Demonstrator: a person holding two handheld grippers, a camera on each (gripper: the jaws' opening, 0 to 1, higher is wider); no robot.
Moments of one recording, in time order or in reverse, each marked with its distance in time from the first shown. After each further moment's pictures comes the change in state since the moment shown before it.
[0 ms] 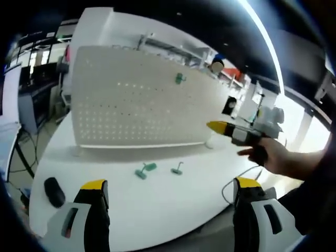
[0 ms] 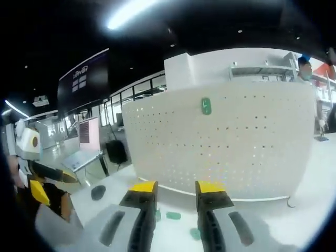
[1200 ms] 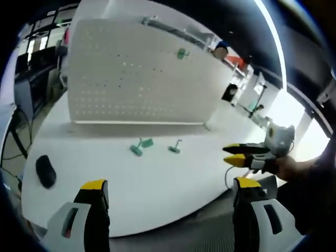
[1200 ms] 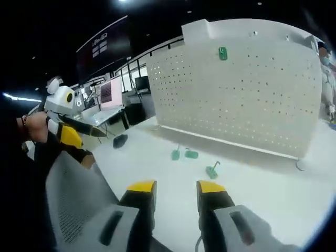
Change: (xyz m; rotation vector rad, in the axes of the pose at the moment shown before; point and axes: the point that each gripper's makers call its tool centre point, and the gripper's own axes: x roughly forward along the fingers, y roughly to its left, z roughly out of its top) left arm 0.010 0.001 -0.052 -0.055 0.158 -0.013; right arm -0.073 0.025 -0.111 -0.031 0.311 0.166
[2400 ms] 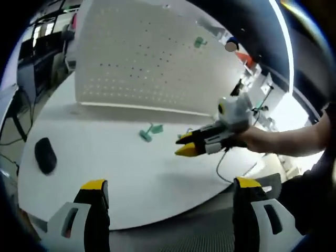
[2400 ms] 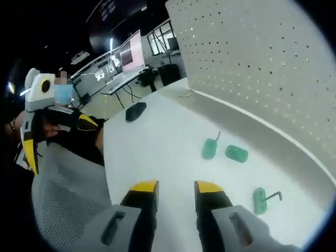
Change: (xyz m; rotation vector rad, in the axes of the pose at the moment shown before) left arm 0.003 0.028 -0.020 -0.078 0.077 0.018; right arm 0.165 0.027 -0.009 -0.047 0.335 0.317
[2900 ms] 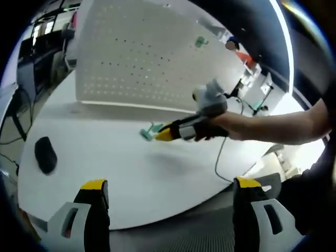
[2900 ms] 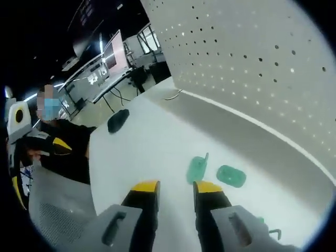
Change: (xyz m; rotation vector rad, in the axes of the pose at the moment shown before) left arm 0.001 0.003 0.001 -0.008 0.006 -0.003; right arm 0.042 -0.033 0.021 0.077 0.033 -0.035
